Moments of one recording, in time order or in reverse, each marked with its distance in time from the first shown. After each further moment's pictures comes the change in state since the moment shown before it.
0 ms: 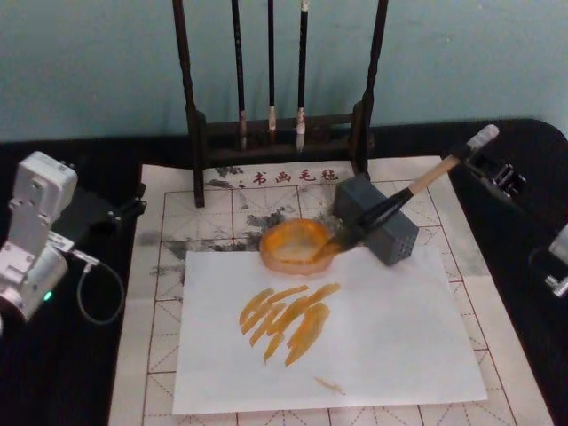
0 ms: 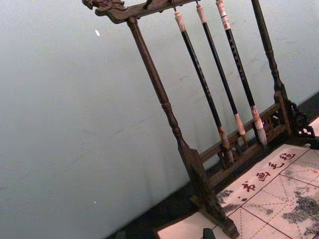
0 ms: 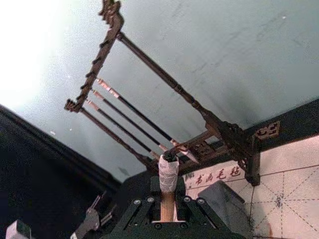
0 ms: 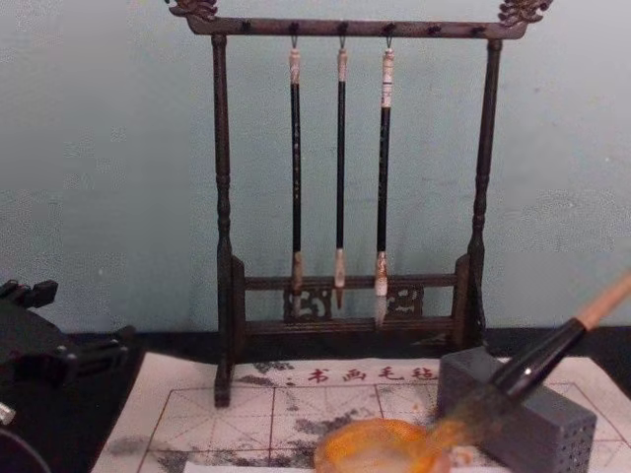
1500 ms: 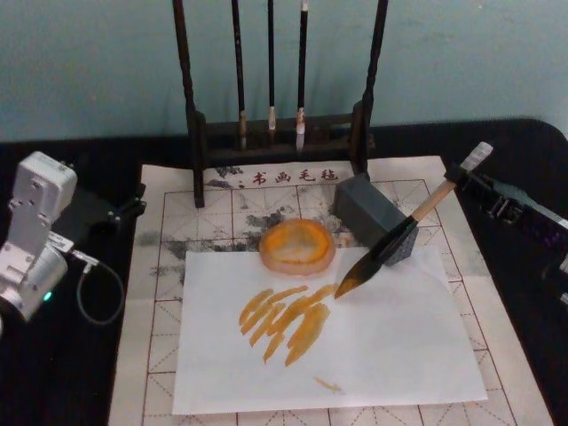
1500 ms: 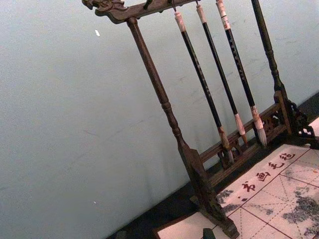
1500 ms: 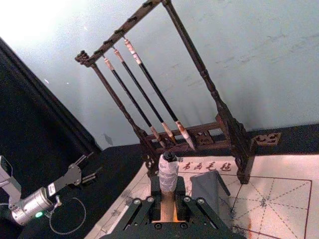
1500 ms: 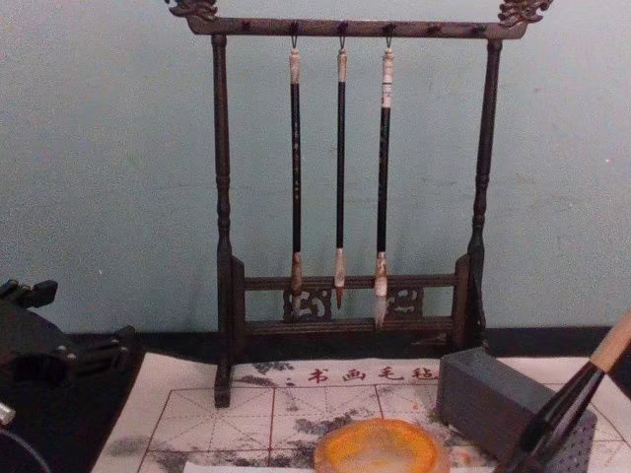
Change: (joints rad) left arm 0.000 0.000 0.000 0.000 0.000 0.000 0.000; right arm -0.022 0.127 -0.095 -0.060 -0.175 -0.165 0.071
